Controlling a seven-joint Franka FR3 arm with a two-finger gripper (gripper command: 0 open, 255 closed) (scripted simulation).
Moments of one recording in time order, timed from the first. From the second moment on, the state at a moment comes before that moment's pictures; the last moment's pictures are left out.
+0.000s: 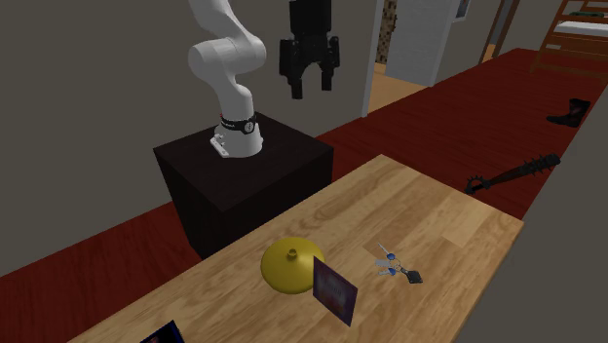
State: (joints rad) arm -0.04 -0.48 -0.10 -2.41 -0.12 2.06 -0.14
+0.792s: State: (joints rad) arm -0.06 -0.05 -0.22 -2.25 -0.01 2.33 -0.30
